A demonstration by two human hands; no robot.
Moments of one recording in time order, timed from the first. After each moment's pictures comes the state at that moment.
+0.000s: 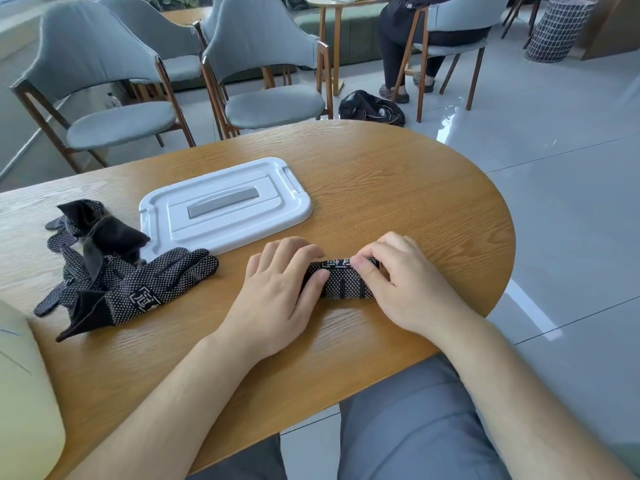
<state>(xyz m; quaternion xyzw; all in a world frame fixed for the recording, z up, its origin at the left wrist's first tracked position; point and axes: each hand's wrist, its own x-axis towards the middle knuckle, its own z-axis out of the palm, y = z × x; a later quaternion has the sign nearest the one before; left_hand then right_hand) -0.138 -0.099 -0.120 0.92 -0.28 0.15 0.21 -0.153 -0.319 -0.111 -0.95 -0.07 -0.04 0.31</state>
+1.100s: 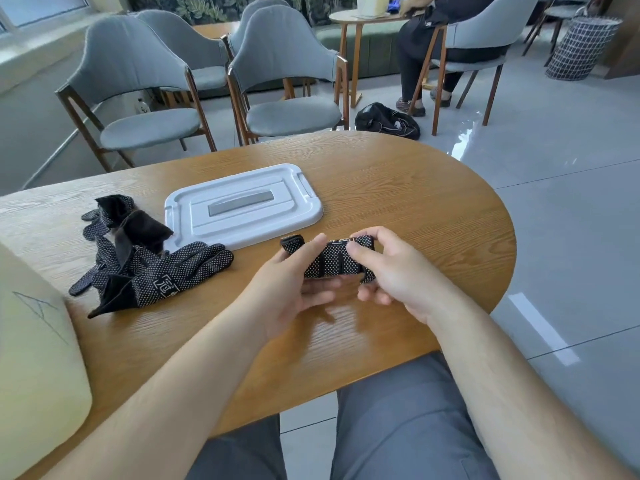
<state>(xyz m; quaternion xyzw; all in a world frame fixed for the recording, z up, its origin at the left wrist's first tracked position) -0.145 -0.125 -0.076 0.61 0.12 -0.21 0.76 -0.151 -0.300 -0.074 -0.75 0.06 0.14 0.65</state>
